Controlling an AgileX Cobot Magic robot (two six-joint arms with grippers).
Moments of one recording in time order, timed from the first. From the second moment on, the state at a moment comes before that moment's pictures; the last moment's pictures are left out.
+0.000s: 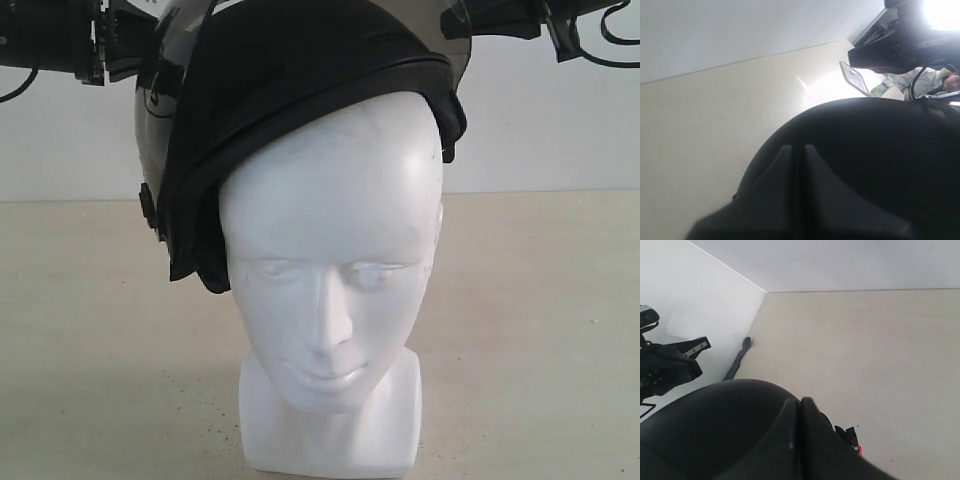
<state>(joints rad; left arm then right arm) 0.16 1.81 -1.54 1.75 -1.22 -2.09 -0.05 1.86 -1.81 1.14 1.22 -0.49</state>
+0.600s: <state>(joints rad) 0.13 1.75 -1.53 1.75 -1.22 -2.09 -0.05 1.86 -1.81 1.14 1.22 -0.48</state>
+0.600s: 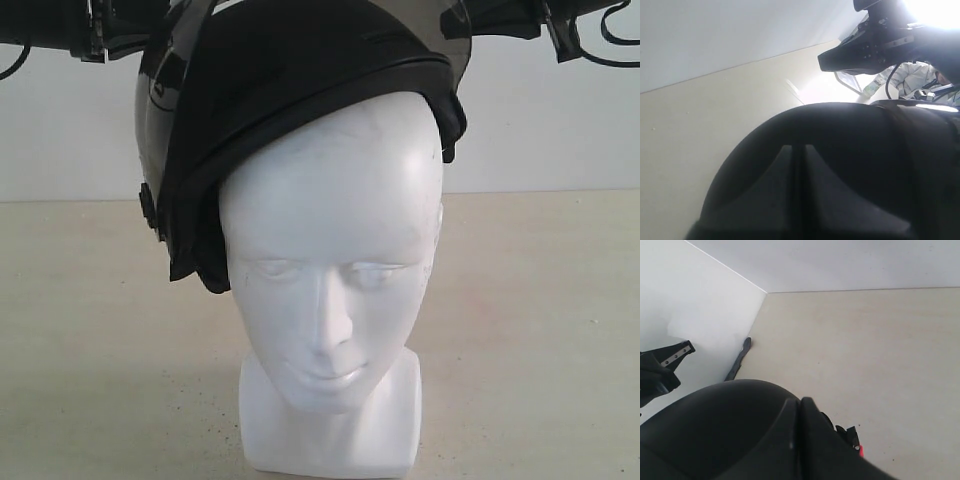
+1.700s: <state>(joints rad) 0.03 1.68 -1.51 1.74 -1.21 -2.09 -0.05 1.85 -1.81 1.14 1.22 -0.47</state>
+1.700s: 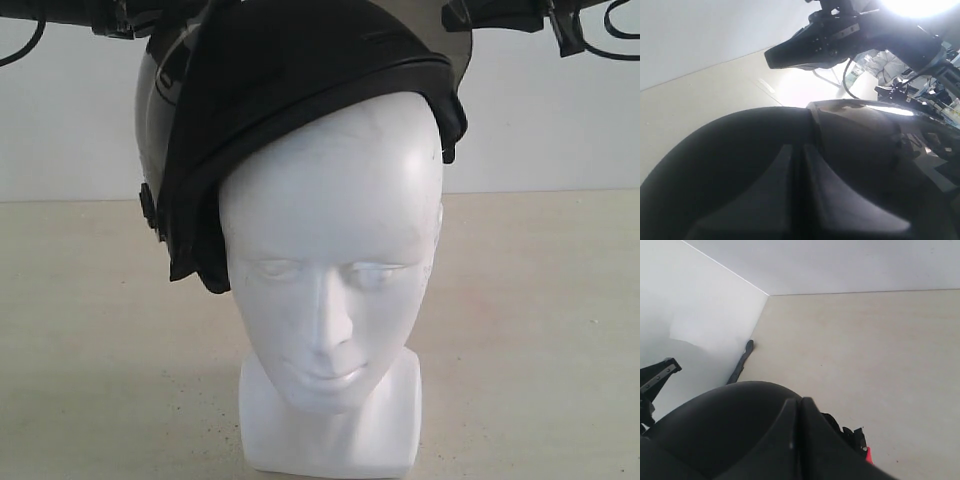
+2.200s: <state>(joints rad) 0.00 1.61 -1.45 1.74 -1.19 -2.09 -0.05 1.80 -1.81 1.15 1.22 -0.46</state>
